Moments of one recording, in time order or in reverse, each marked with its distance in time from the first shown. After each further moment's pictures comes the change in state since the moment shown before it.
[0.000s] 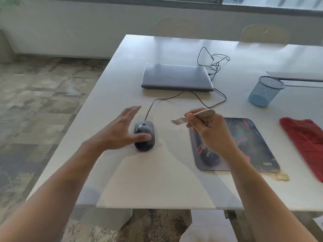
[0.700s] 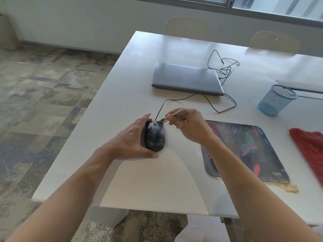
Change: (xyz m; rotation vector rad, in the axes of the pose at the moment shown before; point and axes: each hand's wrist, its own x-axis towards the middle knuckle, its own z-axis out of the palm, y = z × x) left_hand -0.010 -0.022 0.028 -0.102 -0.027 0.012; right_hand 0.045 -0.009 0.064 -0.270 -0.246 0.027
